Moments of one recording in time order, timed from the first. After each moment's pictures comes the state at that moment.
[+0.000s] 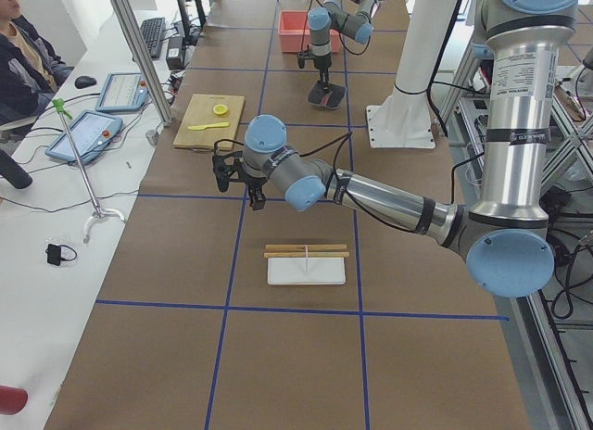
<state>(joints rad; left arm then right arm) -1.32 -1.58 -1.85 -2.09 -2.42 -1.11 0.45 -1.08 1.91 -1.69 2.03 1.25</state>
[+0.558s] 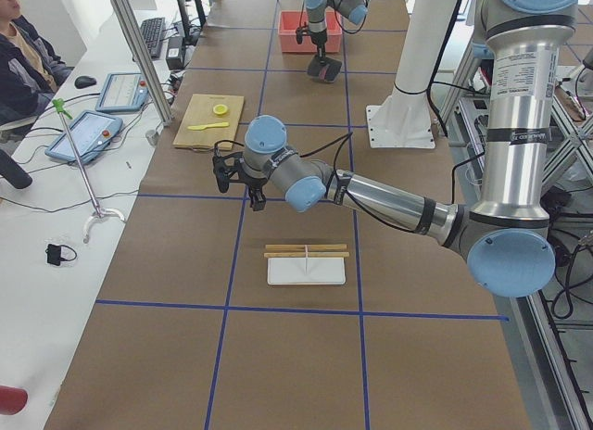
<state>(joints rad) -1.32 -1.57 -1.86 -2.09 -2.42 -1.11 0.61 -1.47 2.09 -1.70 2.09 1.04</state>
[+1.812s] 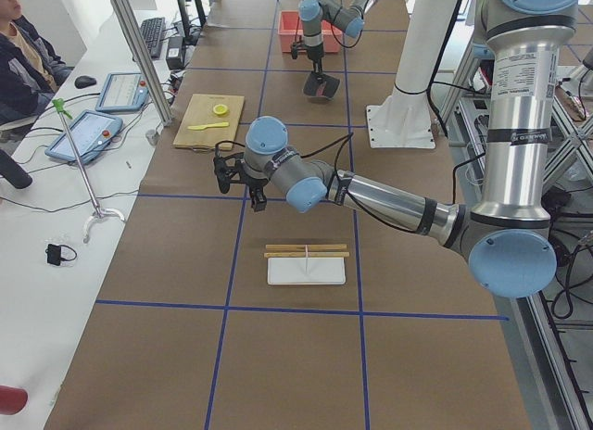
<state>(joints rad) -1.32 -1.57 -1.86 -2.09 -2.42 -1.11 0.59 -1.23 1.99 -1.71 2.12 1.13</state>
